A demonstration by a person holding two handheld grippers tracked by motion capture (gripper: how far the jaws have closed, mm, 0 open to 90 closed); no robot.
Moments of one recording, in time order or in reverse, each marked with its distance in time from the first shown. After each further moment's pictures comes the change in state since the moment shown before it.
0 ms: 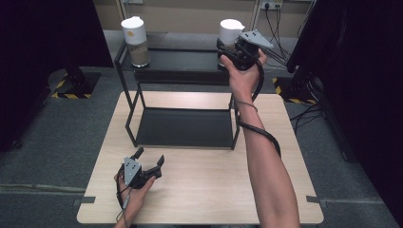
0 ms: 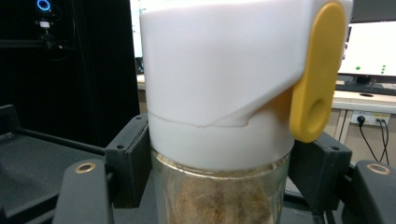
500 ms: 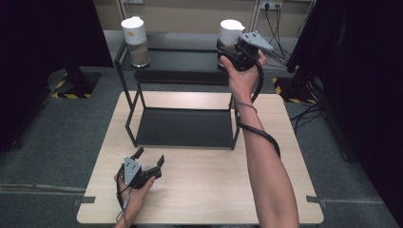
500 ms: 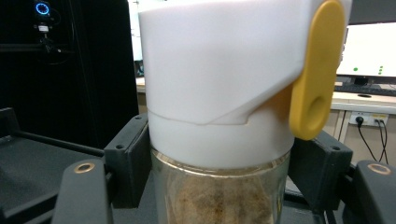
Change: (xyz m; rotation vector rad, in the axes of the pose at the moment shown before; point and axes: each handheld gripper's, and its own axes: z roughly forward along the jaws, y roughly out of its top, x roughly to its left) left arm 0.000 0.000 0.000 0.001 0.000 -0.001; right arm 0.001 -0.003 -0.001 -0.007 -0.004 0.009
